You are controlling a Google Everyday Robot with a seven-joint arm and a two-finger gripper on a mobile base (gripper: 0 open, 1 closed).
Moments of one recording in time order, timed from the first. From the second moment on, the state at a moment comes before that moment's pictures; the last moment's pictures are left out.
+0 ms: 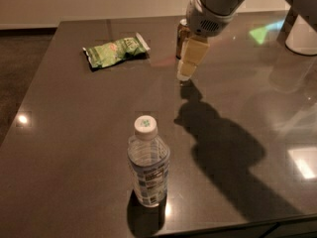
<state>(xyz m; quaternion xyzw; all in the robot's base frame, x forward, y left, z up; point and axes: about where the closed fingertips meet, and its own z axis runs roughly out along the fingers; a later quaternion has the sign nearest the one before) 0.611 -0.072 0.967 -0.65 0.71 -0.05 0.27</state>
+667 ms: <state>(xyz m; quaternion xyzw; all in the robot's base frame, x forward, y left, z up) 0.628 -0.068 0.967 -0.65 0.71 -0.06 0.27</state>
